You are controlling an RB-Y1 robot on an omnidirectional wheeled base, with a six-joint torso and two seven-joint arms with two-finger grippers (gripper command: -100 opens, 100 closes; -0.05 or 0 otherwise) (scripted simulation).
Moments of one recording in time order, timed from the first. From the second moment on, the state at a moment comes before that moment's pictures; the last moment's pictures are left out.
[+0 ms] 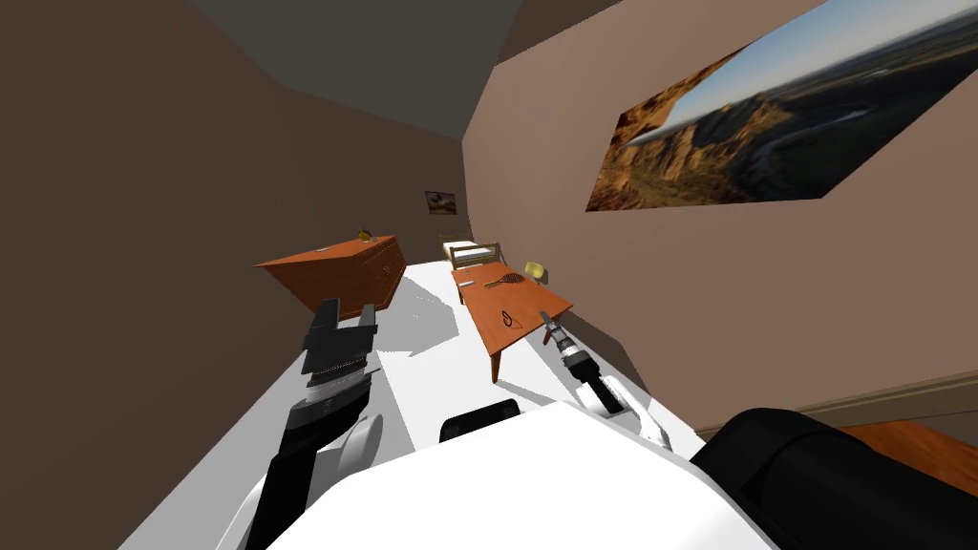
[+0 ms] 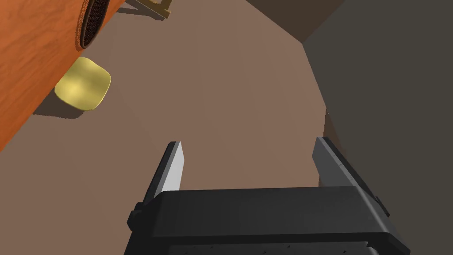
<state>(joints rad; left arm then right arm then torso) 0.50 -0.01 0.02 -2.31 -0.08 -0.47 0.11 0.54 -0.34 -0.11 -1.87 0.23 -0.38 0.00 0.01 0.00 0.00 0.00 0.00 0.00</state>
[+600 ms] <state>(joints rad) 0.50 -0.01 0.02 -2.31 -0.08 -0.47 0.11 0.55 -0.42 -0.12 -1.74 0.35 -0.30 0.00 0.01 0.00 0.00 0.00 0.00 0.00</state>
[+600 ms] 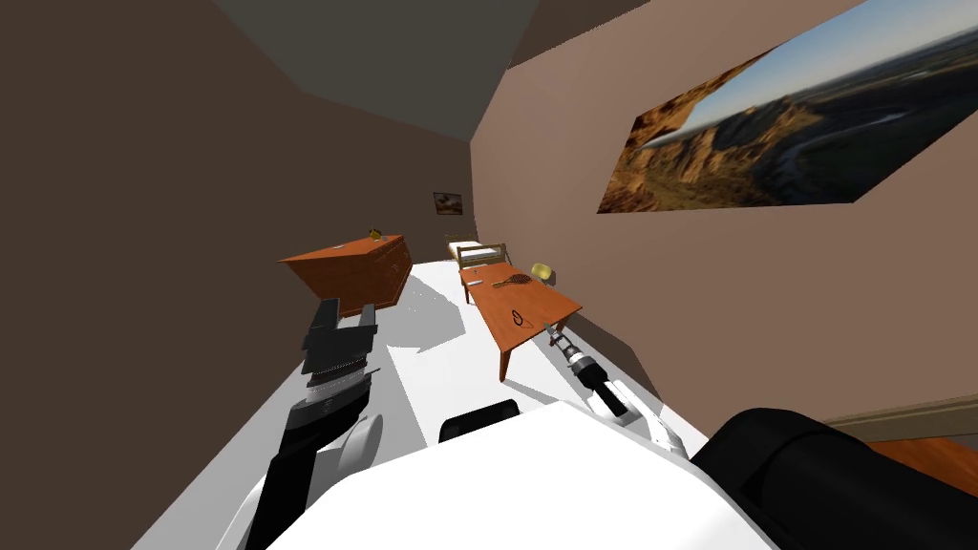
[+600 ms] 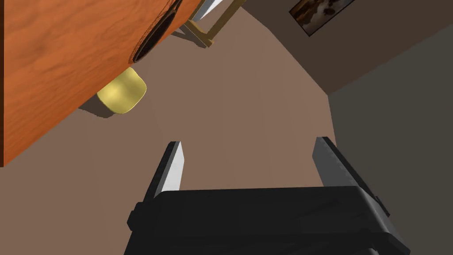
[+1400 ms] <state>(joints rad) 0.50 -0.01 0.02 -2.31 -0.08 -0.47 0.11 0.56 -0.52 -0.12 -1.54 0.50 -0.23 -0.01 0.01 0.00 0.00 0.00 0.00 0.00</state>
